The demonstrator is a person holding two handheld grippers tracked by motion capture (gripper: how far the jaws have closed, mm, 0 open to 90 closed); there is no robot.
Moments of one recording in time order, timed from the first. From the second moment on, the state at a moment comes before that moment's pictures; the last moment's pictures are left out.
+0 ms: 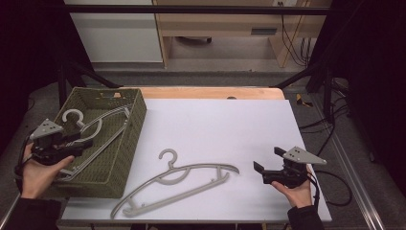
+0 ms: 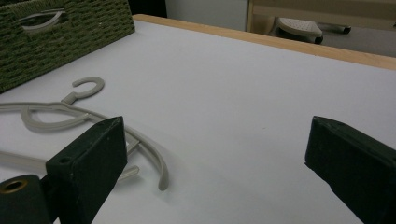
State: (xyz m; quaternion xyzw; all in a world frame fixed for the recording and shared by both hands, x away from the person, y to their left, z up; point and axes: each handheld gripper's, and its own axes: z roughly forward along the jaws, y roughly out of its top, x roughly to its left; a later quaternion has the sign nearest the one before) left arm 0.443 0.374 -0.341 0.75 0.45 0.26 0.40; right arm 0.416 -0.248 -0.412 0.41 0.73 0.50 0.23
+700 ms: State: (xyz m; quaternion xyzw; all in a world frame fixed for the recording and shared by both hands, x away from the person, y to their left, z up) left arm 0.415 0.282 -0.360 0.78 0.35 0.21 0.48; right arm 0.412 -0.254 -0.408 0.41 0.72 0.50 0.24
